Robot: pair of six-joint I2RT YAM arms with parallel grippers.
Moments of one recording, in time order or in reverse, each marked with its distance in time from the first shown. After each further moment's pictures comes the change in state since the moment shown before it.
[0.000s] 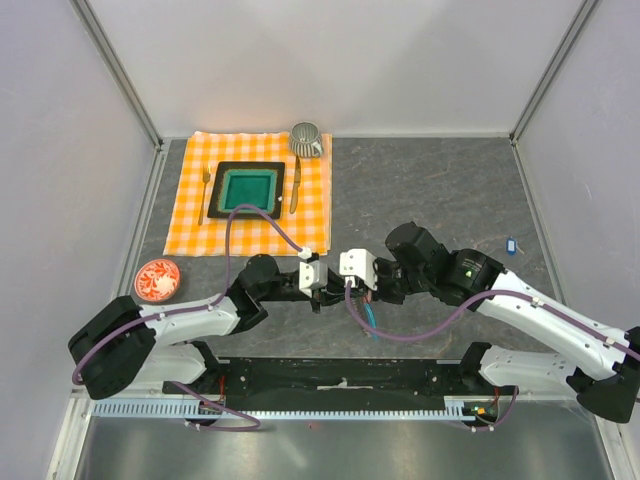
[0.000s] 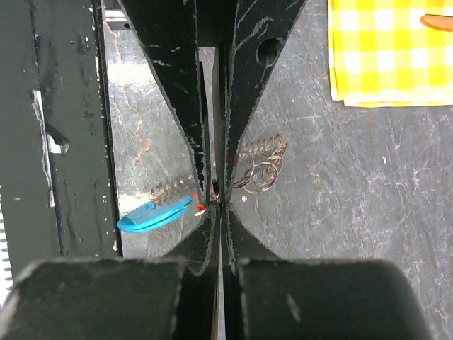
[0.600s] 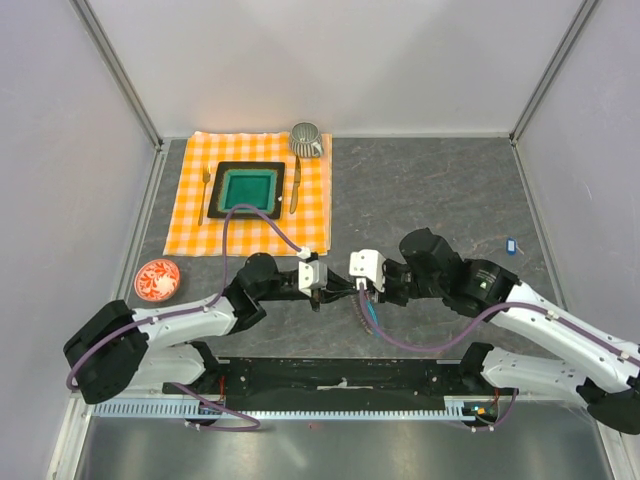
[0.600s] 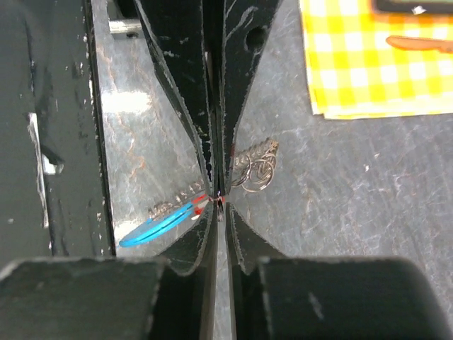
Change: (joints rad) left arm -0.001 -0.034 0.025 -0.071 -0.007 0.040; right arm 0.000 -0.076 -0.057 0.067 0.010 0.024
